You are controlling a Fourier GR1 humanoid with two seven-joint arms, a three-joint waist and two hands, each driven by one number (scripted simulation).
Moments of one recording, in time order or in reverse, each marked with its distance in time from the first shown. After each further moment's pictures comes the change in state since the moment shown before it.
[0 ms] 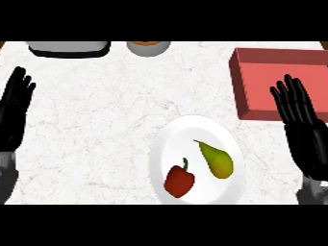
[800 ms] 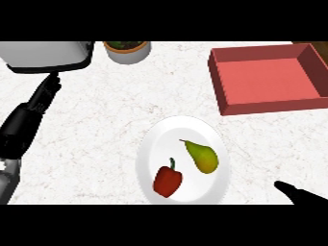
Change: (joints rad) left arm 0.006 0.080 -0.150 -0.068 -0.102 -0.173 -0.079; right arm 0.368 -0.167 0.025 -0.405 0.731 -0.406 0.410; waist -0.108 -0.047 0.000
